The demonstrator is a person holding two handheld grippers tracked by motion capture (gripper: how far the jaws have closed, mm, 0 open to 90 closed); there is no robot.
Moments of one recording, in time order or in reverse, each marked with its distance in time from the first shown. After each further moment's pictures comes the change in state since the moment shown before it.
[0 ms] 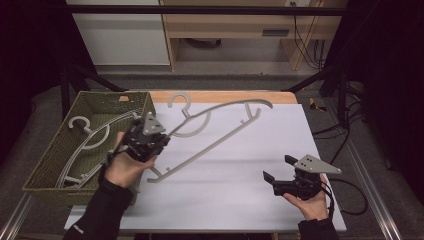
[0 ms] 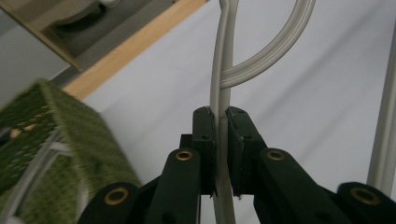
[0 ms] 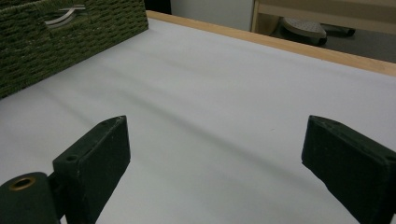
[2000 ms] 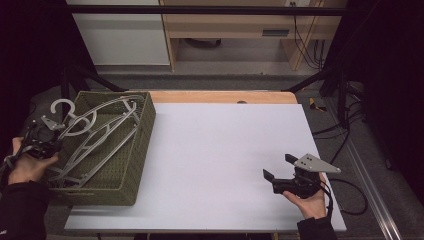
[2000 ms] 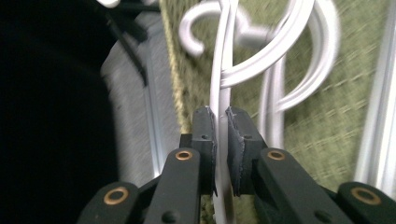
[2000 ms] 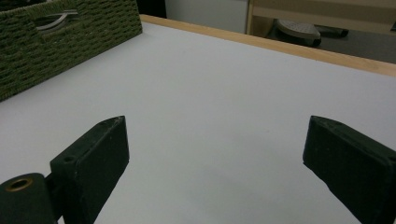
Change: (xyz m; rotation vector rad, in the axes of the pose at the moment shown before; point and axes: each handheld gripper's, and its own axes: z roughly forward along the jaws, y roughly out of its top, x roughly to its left) left arm 0.176 -0.178 -0.003 0.386 0.449 -0.195; right arm -0.002 -0.002 0.004 -0.018 -0.017 0.018
